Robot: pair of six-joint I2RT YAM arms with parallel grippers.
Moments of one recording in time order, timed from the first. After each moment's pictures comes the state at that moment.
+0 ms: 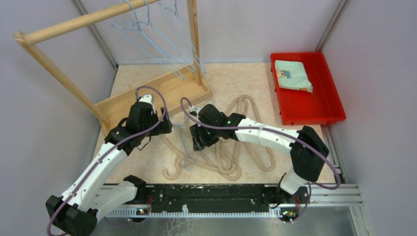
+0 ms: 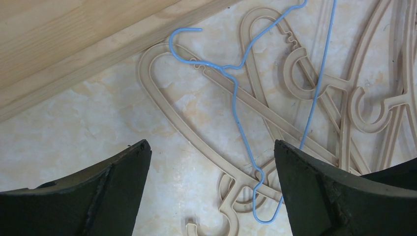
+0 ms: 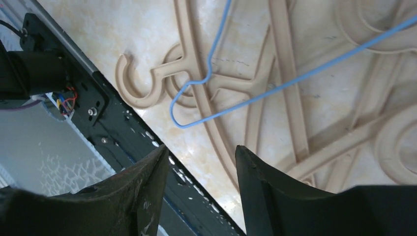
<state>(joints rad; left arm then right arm) -0.45 0.92 0.85 -0.64 -0.21 -0.43 0.96 1.57 1.17 -0.51 -0.21 0.42</state>
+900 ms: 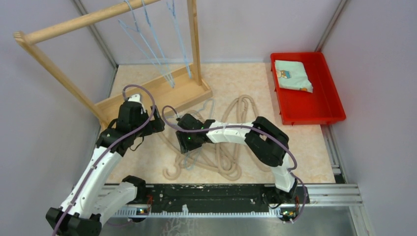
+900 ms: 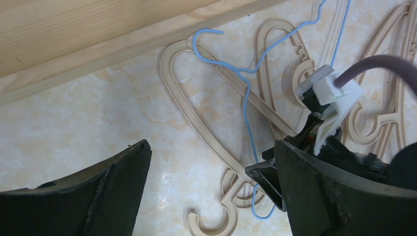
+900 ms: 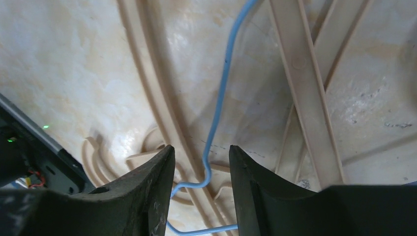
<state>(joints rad) -0.33 0.87 0.89 -0.73 -0.18 -0.46 1.06 1.99 1.36 -0.33 -0.09 0.58</state>
